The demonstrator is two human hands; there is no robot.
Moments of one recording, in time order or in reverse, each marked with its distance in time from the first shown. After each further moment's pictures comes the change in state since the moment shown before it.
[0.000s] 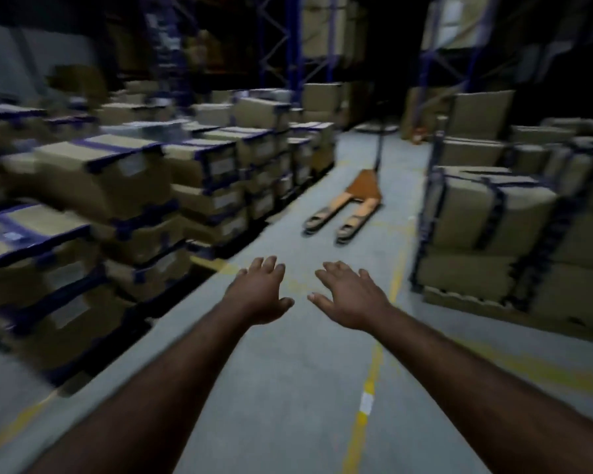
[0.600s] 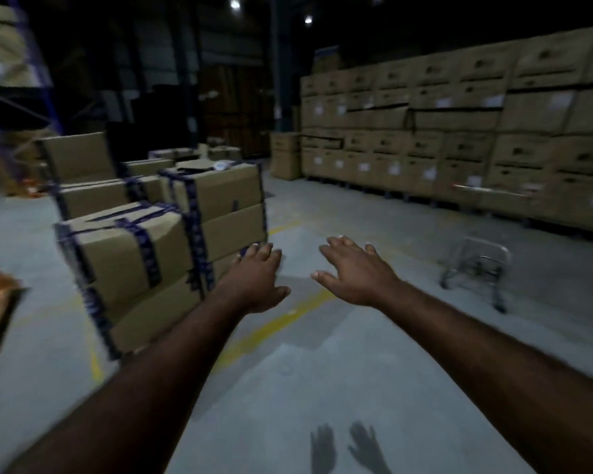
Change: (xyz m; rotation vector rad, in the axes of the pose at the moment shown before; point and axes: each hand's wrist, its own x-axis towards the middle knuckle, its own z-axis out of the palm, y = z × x) left_hand 0.132 0.539 -0.070 -0.090 0.098 1.146; right_hand -0.339 0.314 -0.167 -0.255 0.237 1.116
